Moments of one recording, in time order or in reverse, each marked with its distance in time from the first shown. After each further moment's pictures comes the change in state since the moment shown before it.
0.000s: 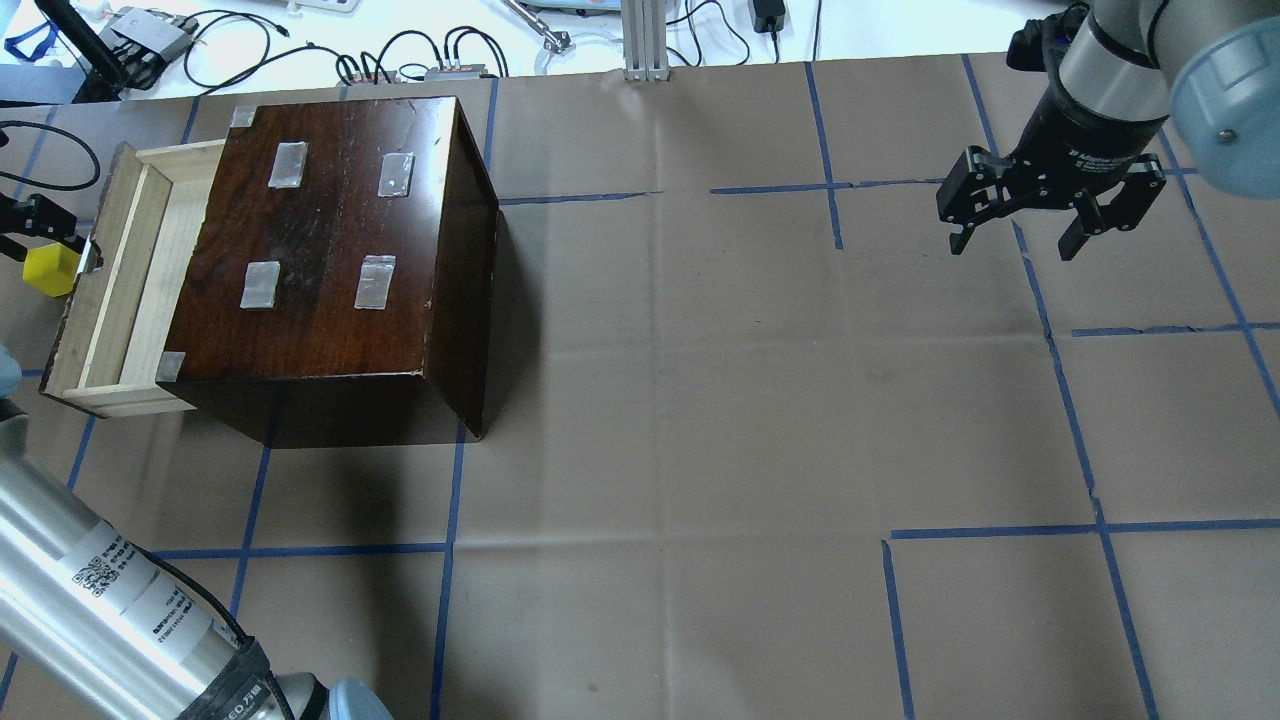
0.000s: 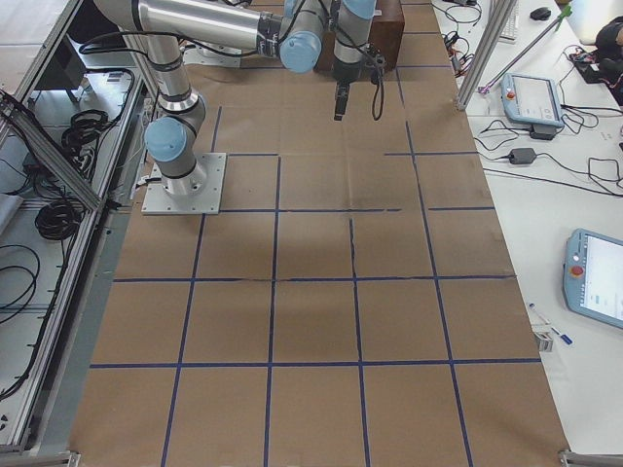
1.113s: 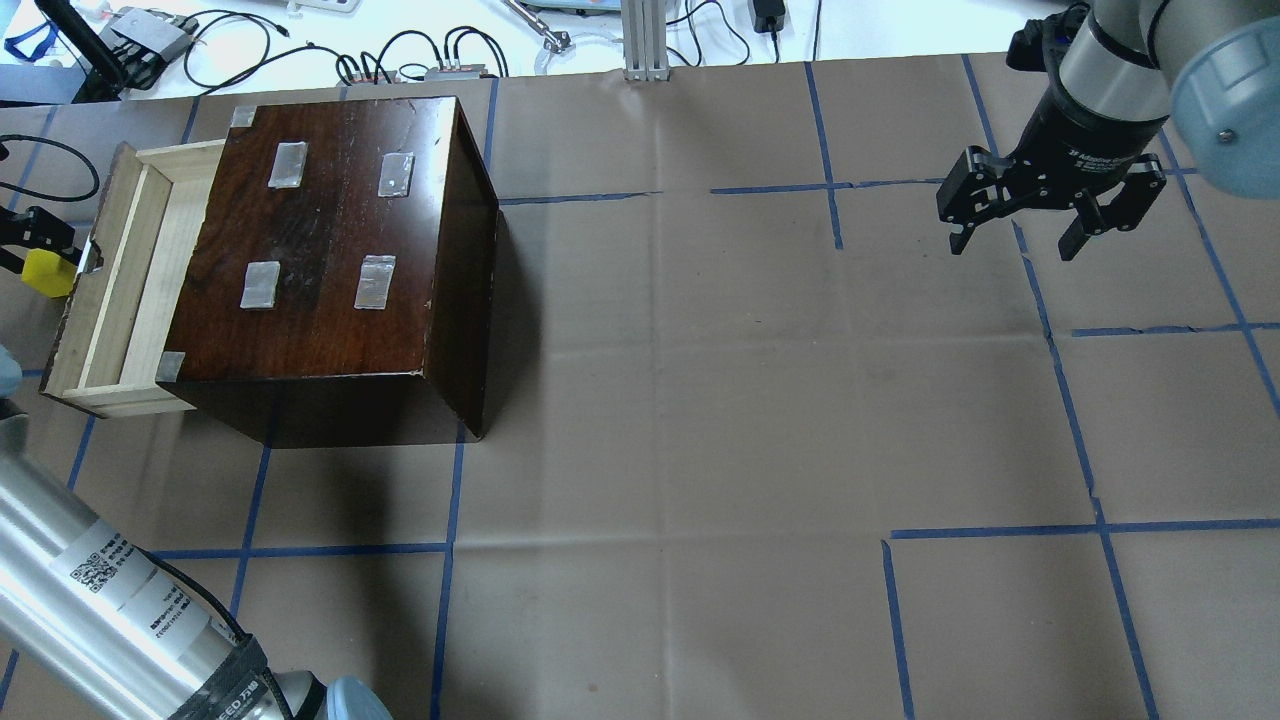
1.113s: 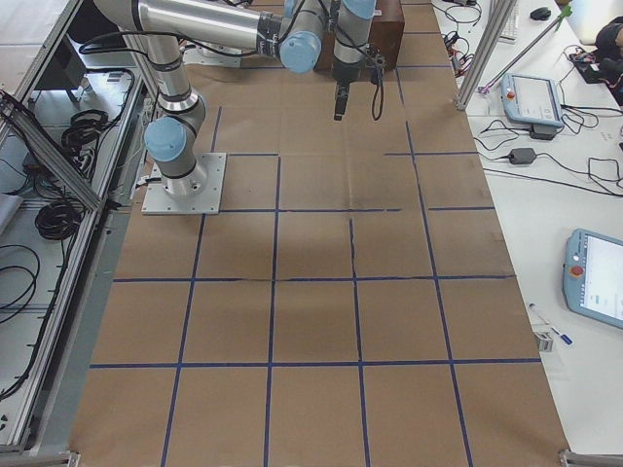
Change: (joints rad) left arm 0.011 -0.026 0.007 0.005 0.021 0.002; right arm 0.000 -0.001 0.000 0.000 0.000 0.002
